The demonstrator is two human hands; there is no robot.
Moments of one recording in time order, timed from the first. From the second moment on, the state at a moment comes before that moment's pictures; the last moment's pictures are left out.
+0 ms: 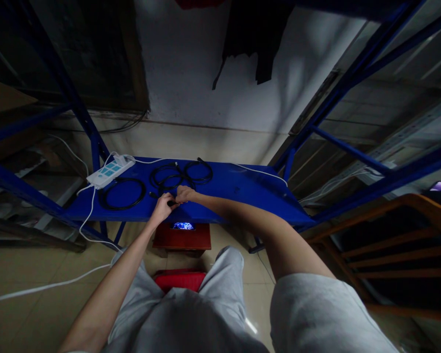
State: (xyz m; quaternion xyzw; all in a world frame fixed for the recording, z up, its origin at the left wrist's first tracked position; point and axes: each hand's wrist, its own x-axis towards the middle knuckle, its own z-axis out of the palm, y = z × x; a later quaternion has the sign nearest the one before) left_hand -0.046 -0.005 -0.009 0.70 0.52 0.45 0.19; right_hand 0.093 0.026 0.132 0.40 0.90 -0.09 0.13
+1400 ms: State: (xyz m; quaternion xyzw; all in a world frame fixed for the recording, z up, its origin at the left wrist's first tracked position) left_hand -0.046 -0.003 -0.008 0.71 0.53 0.43 0.17; right_hand 0.120 0.047 0.105 0.08 0.98 0.13 0.14
